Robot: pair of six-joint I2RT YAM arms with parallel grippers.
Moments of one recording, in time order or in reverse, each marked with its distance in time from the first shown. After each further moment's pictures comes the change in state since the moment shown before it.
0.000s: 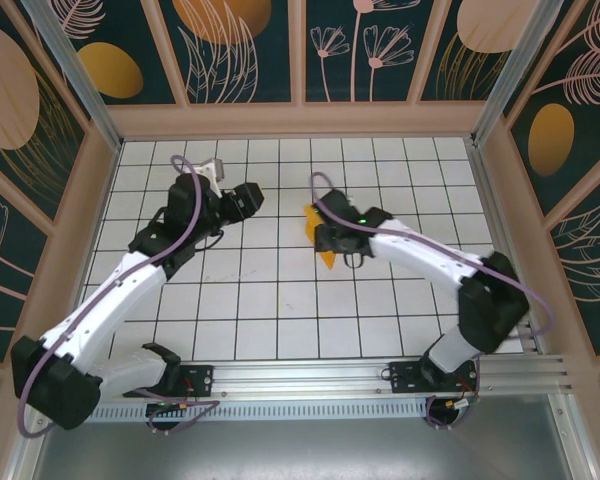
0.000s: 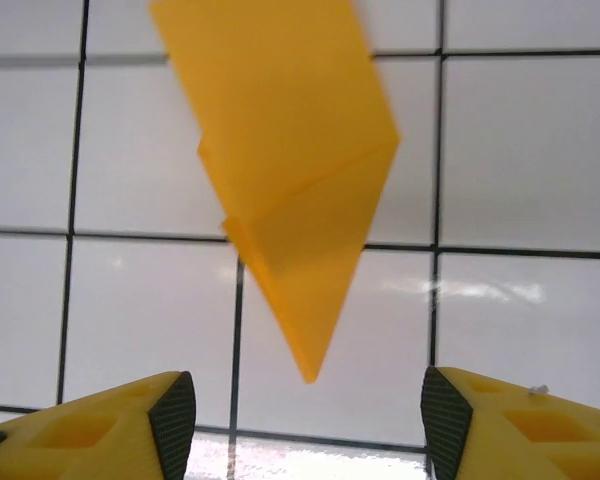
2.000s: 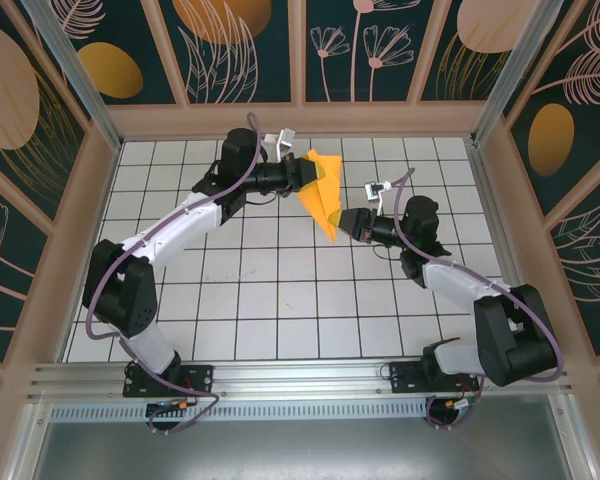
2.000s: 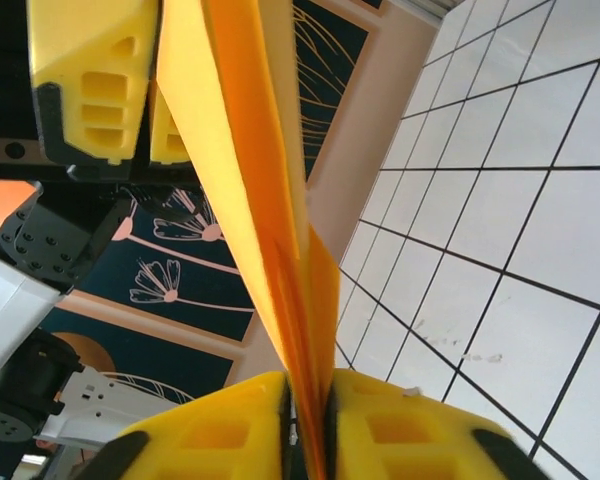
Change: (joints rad) left arm -0.027 0.517 0.386 0.308 0.652 -0.209; right arm -0.398 -0.173 -0.528 1.319 -1.155 0.416
